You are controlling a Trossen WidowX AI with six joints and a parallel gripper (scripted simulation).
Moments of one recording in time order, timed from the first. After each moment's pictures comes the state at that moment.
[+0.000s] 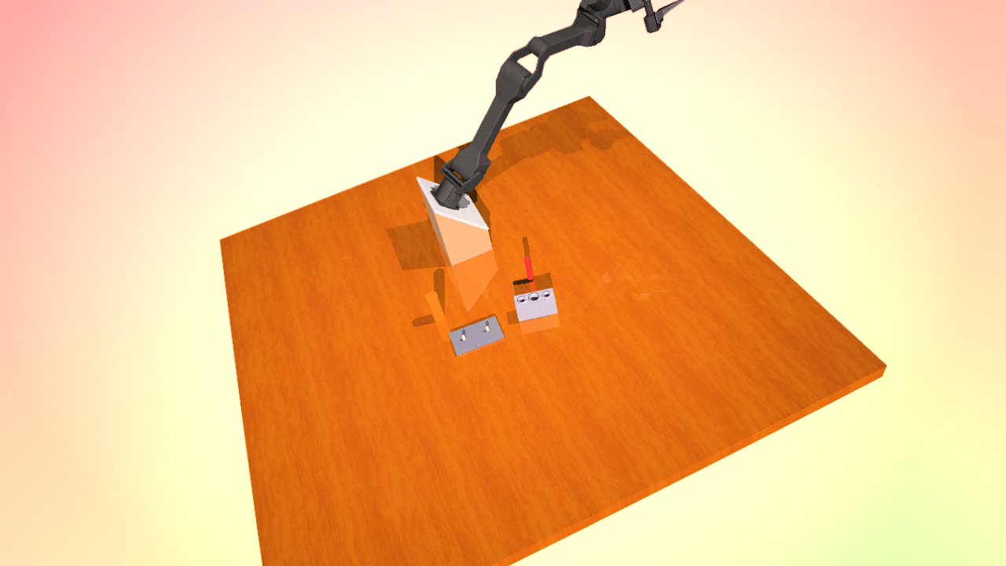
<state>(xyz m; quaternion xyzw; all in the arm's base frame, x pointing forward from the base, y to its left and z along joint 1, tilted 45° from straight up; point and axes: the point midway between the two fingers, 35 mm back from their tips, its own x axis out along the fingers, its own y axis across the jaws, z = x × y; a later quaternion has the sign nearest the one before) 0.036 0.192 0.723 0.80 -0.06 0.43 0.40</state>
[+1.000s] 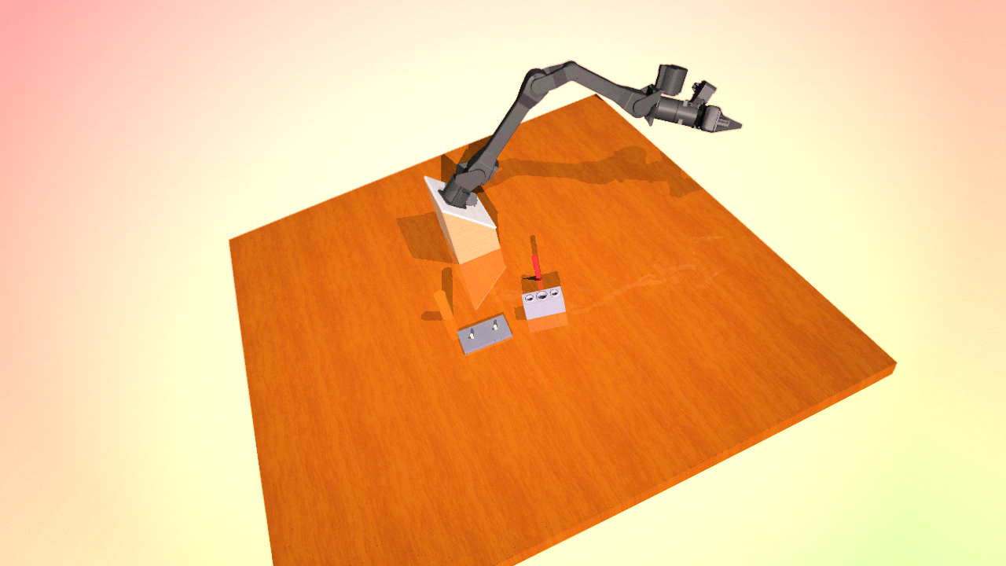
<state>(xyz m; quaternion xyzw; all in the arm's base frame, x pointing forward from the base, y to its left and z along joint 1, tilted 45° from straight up) 0.252 0.384 0.542 0.02 -0.20 0.39 0.90</state>
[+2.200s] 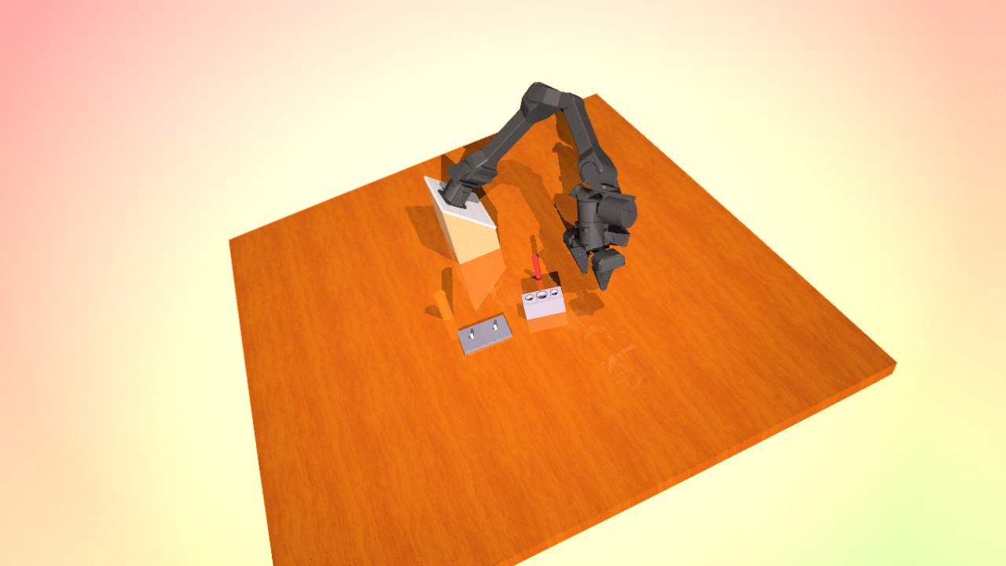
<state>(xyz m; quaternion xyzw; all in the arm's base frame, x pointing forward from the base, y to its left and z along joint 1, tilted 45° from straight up) 0.418 0.105 0.143 -0.36 0.30 0.48 0.74</state>
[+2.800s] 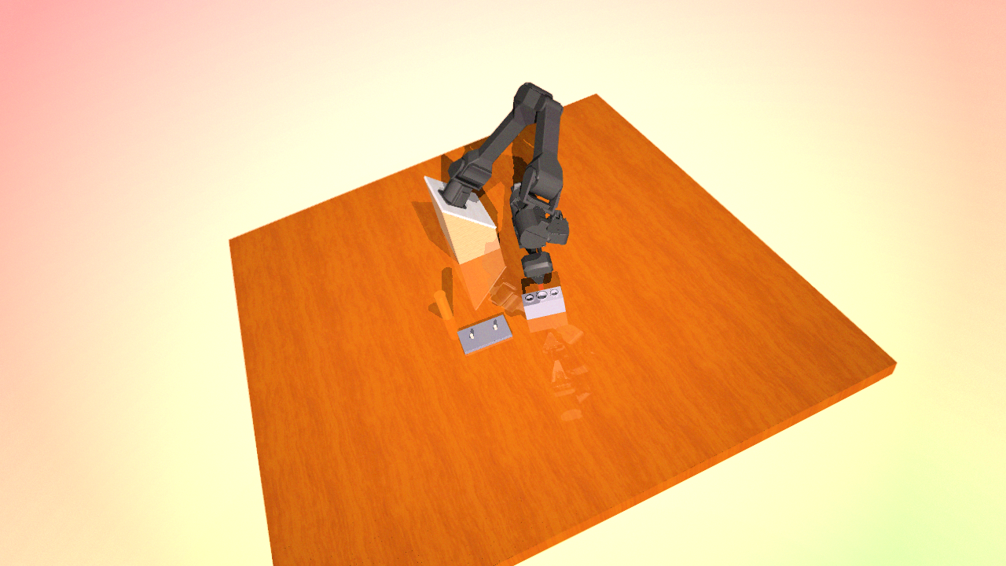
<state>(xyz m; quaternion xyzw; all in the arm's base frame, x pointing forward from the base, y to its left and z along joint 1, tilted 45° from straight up) 0.345 0.007 0.087 -0.18 0.36 0.56 0.72</state>
